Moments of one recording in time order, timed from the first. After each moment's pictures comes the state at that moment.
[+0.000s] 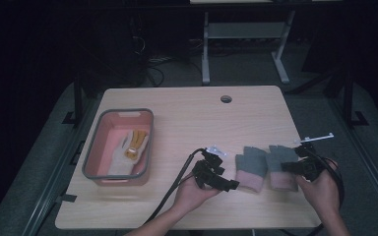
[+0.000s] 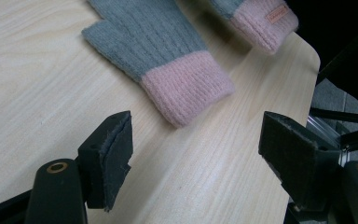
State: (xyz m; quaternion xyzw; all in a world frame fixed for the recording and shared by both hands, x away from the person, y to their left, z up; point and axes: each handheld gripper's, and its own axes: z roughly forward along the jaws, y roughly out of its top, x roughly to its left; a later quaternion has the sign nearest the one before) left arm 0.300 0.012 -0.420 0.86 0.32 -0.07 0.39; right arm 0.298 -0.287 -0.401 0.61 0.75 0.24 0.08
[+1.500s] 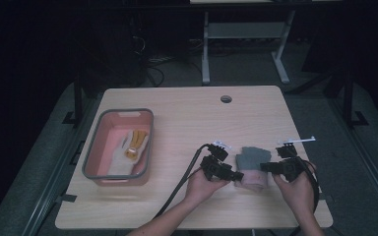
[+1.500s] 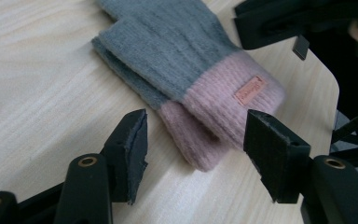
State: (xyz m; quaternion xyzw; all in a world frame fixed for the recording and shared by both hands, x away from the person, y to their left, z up) left arm 0.332 -0.012 -0.445 0.84 0.36 -0.10 0.39; right arm 0.302 -0.250 -0.419 0.63 0.72 0.29 0.05
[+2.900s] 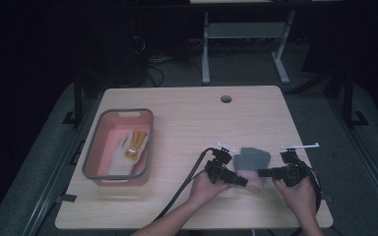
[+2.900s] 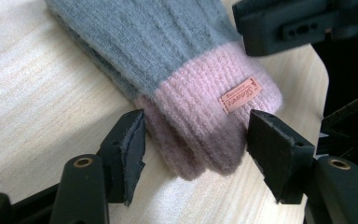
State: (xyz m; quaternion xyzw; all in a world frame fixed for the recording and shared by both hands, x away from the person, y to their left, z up) left arm 0.332 -0.024 -0.461 0.84 0.37 -0.16 0.36; right arm 0.297 -0.260 -0.436 0.64 0.70 0.32 -0.02
